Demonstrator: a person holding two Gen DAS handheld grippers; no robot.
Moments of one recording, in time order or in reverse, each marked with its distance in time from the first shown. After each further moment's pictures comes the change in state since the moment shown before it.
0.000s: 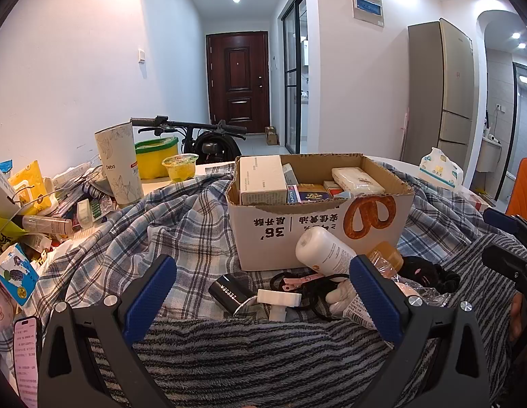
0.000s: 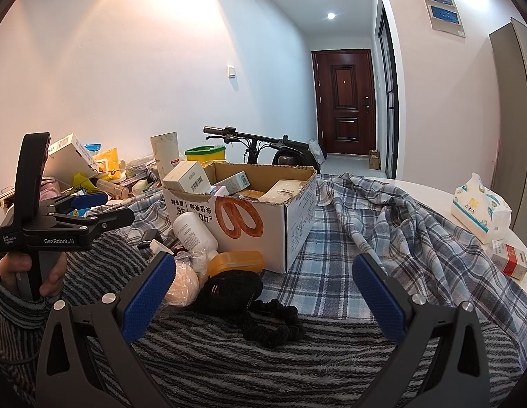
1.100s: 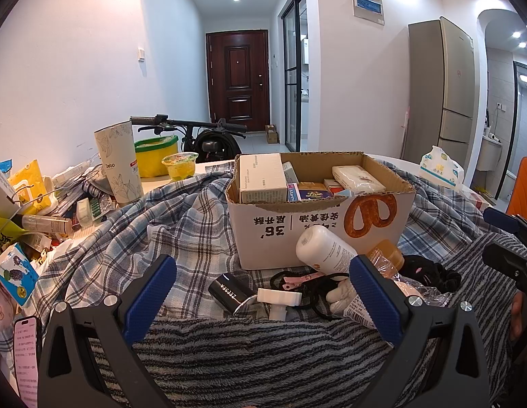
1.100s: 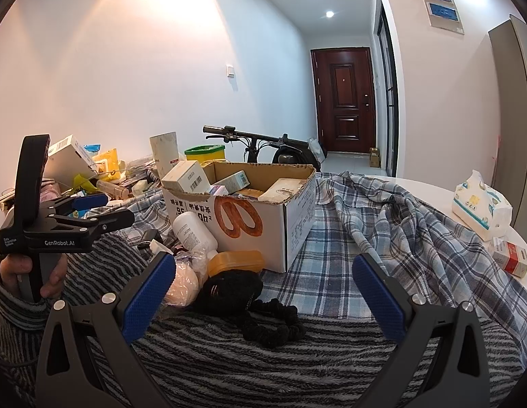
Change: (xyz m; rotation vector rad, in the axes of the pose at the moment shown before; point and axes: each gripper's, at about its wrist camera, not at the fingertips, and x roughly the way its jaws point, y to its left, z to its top) left arm 0.001 0.000 -0.002 0.002 0.007 0.001; right arm 0.000 -0.001 0.002 0.012 0.001 0.003
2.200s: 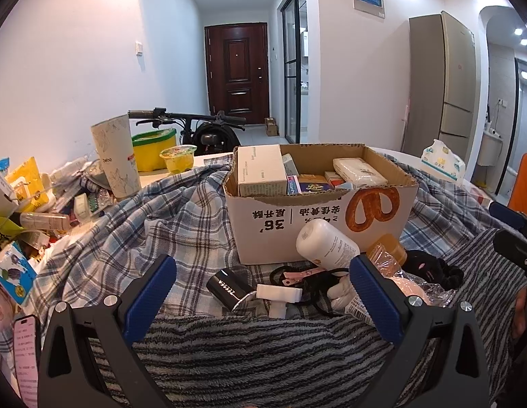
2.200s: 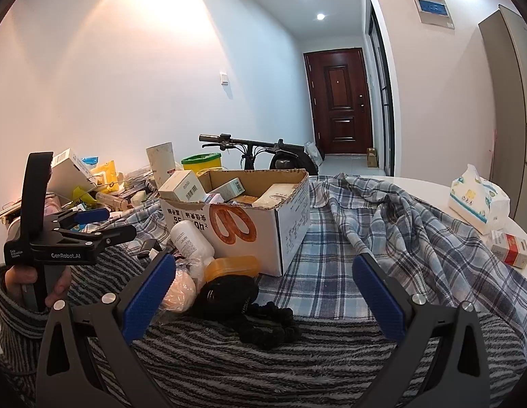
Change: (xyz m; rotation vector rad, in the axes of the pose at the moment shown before) left arm 0.007 0.004 -0.001 -0.006 0.037 -0.012; right arm -0.006 -0.009 0.000 0.046 -0.031 0.002
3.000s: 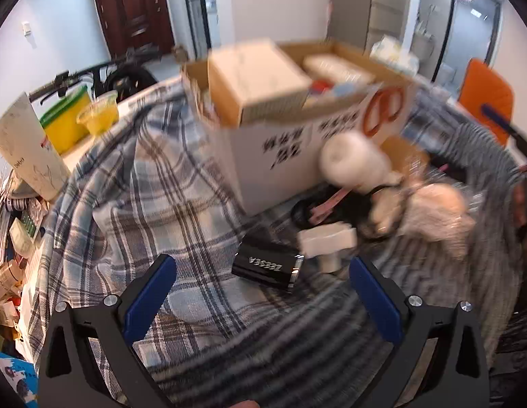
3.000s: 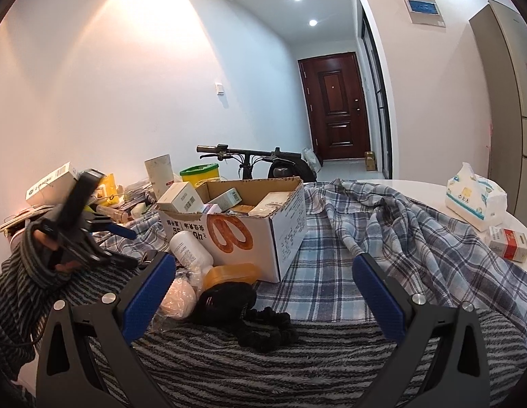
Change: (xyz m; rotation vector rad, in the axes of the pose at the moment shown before) left arm 0.080 0.047 0.006 0.317 0.424 -0.289; right arm -0.005 -0.007 0.000 0.037 -0.035 0.003
